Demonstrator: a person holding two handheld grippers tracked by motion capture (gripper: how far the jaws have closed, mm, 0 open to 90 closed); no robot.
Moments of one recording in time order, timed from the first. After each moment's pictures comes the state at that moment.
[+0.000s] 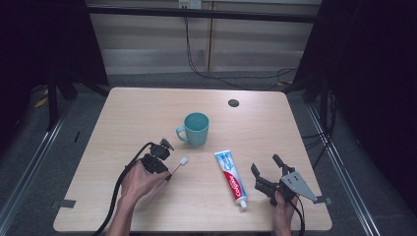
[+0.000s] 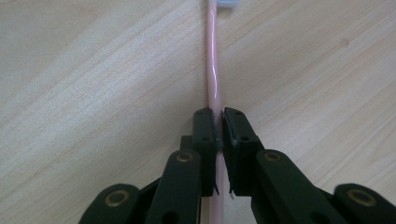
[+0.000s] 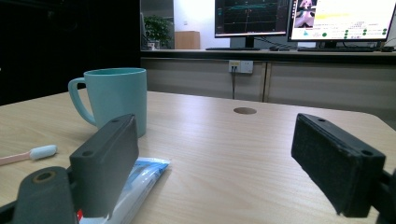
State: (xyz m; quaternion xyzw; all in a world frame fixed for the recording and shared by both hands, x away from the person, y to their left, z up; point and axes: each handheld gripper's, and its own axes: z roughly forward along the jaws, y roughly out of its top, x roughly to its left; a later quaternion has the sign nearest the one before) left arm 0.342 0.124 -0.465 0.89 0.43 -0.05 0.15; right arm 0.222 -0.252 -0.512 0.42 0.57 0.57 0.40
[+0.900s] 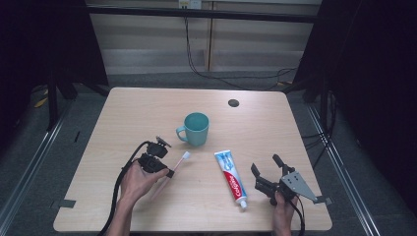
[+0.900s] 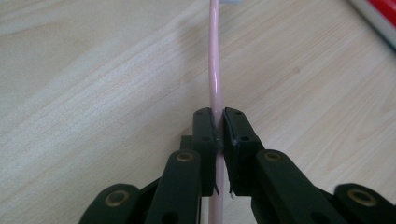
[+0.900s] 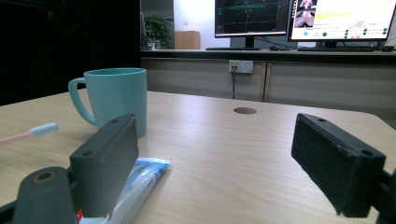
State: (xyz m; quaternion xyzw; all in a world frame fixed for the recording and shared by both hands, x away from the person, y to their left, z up) left arm 0.336 0.133 -0.453 0.86 0.44 -0.06 0.24; right arm 0.222 -0.252 -0.512 0.42 0.57 0.57 0.40
